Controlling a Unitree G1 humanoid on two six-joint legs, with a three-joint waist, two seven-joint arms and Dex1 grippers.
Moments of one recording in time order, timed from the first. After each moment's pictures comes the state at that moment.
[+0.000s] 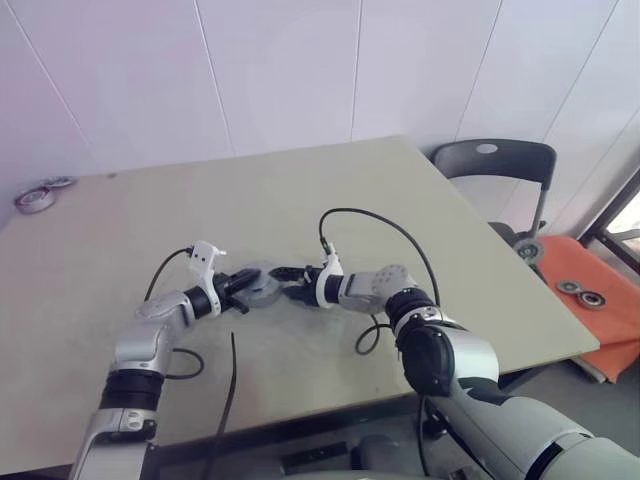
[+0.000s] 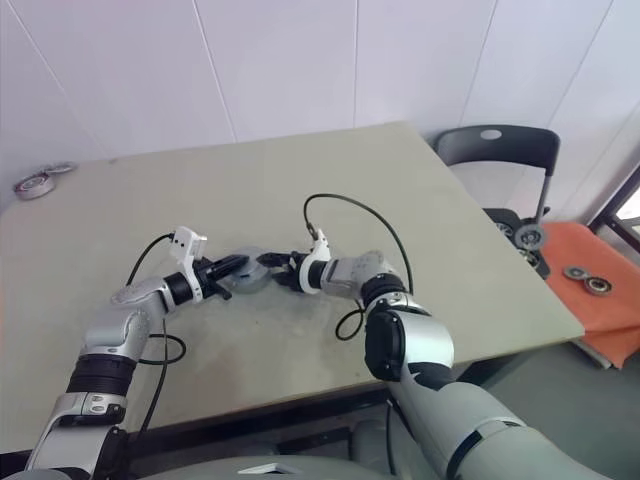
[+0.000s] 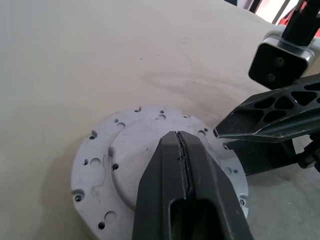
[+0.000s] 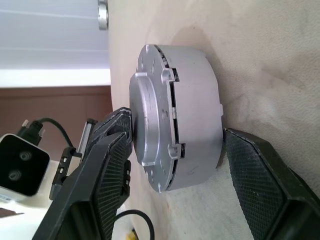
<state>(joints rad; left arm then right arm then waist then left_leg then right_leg) -0.32 0.41 0.09 0.27 -0.36 0.42 -0.78 -1.00 0.10 -0.50 1.23 0.56 0.94 0.36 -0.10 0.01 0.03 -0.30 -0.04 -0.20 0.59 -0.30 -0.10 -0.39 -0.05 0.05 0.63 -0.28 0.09</state>
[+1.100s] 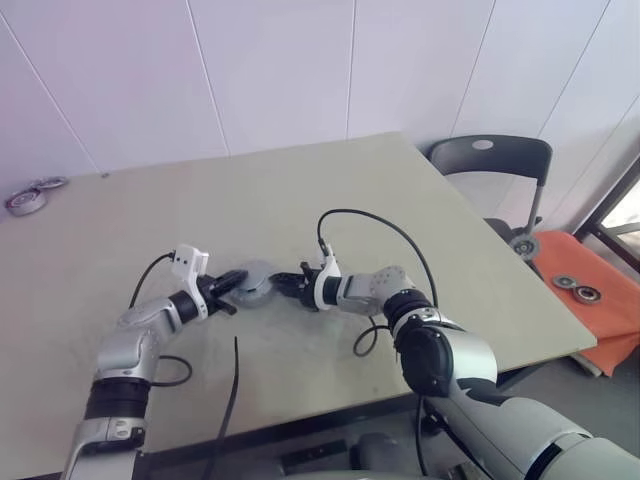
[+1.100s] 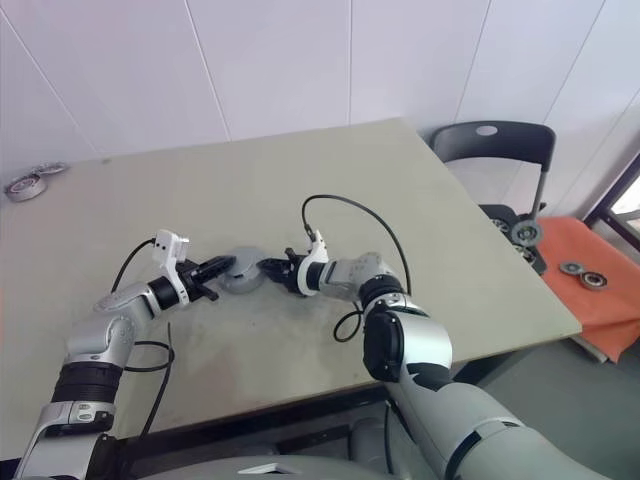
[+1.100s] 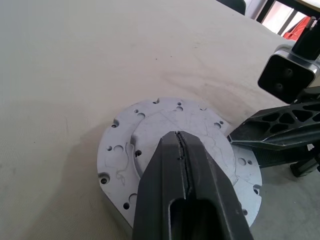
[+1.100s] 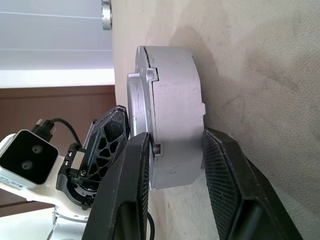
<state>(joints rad) -0.28 0.44 0.15 0.25 -0.43 0.45 -0.78 -1.00 0.10 -0.50 1.23 0.54 0.95 0.40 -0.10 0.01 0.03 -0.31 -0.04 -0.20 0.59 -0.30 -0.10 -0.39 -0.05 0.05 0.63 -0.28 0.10</state>
